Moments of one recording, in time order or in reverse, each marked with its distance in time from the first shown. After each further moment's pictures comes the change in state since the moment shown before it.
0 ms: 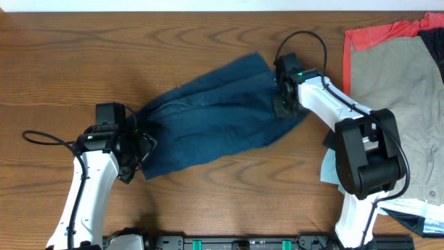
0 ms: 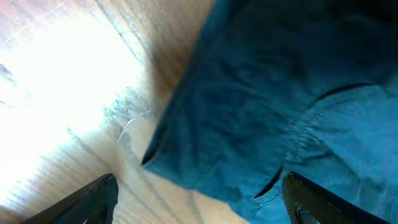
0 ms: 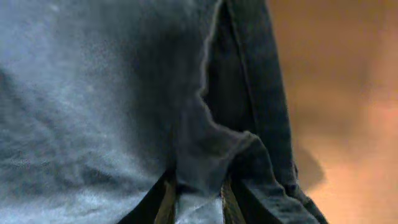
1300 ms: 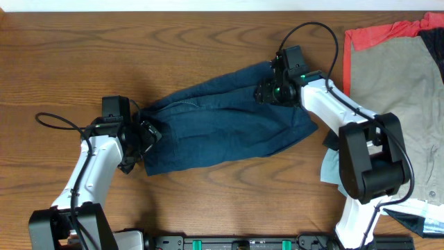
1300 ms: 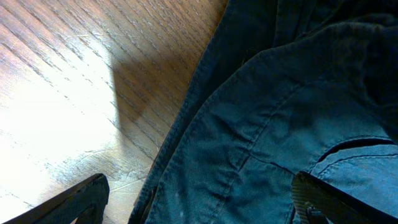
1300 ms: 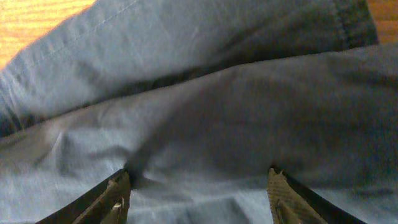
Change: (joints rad) left arm 0.000 0.169 0.000 0.183 0.000 0.112; right arm -0.001 -0.031 -0.036 0.386 -0.348 0.245
